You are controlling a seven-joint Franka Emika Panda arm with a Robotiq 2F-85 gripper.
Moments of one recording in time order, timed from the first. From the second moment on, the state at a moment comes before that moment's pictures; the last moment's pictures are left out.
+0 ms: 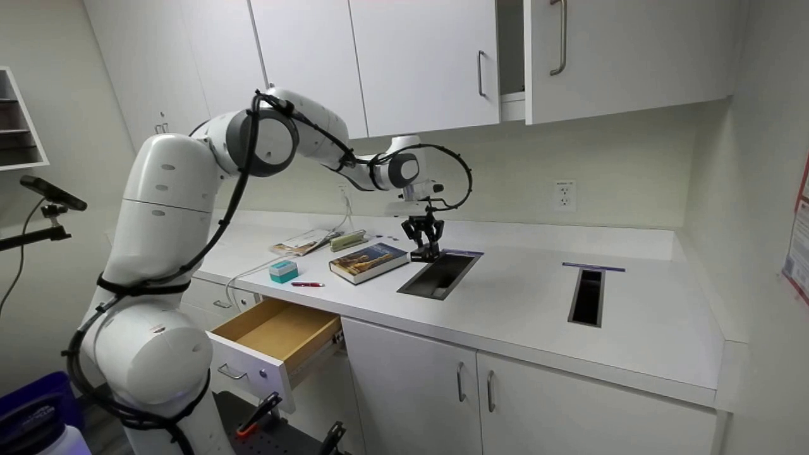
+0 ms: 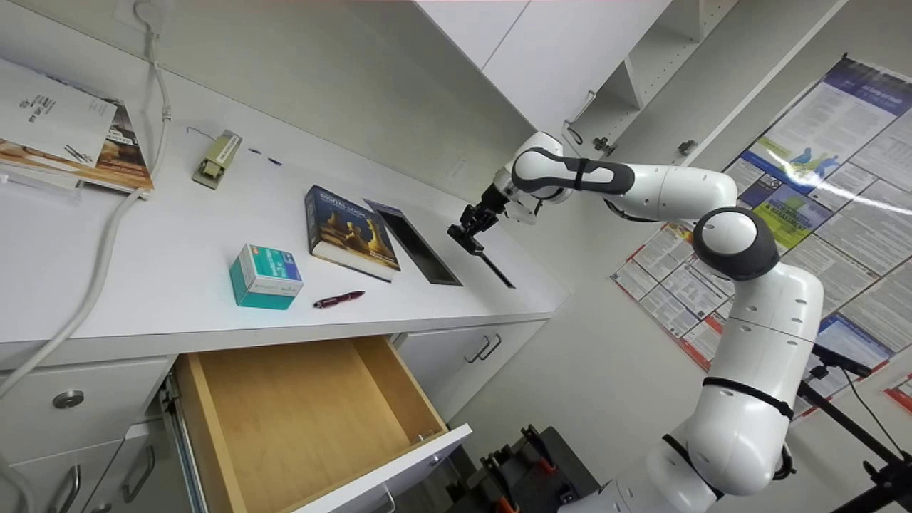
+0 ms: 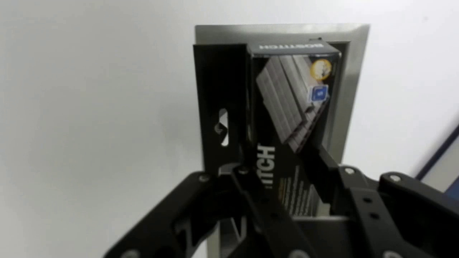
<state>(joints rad) -0.10 0.45 -0.05 -1.62 -0.03 2.18 -0.11</state>
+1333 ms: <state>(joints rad) 0.07 0.33 0.16 -1.71 -0.05 2.19 -0.37</state>
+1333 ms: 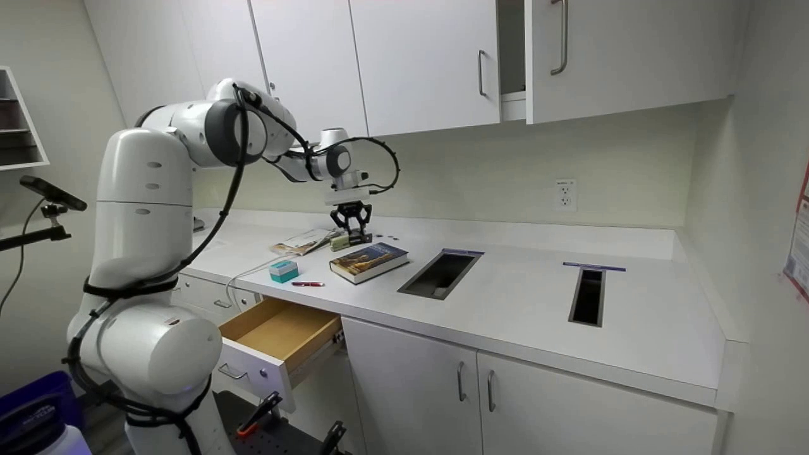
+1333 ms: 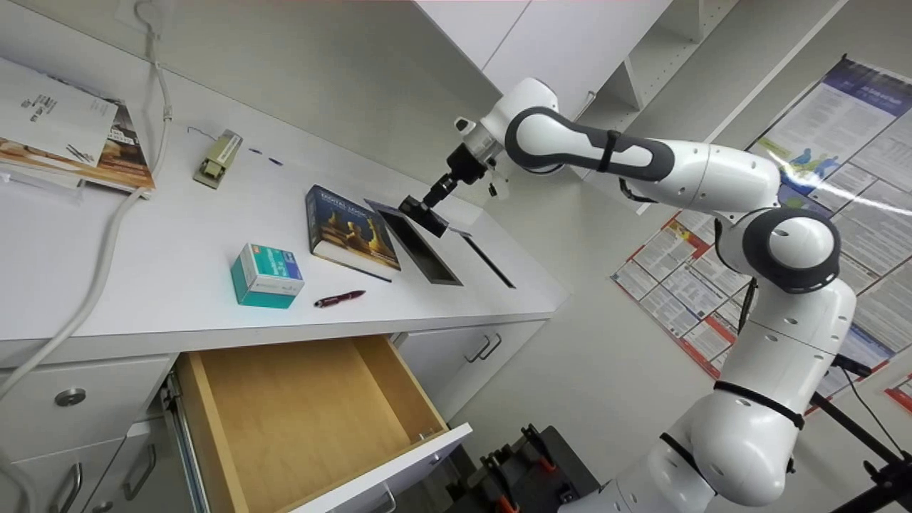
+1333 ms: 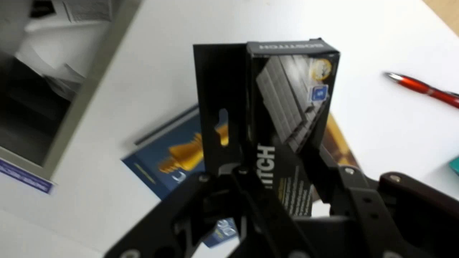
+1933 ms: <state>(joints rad) 0.21 0.30 0.37 -1.72 0.02 2.19 -0.60</state>
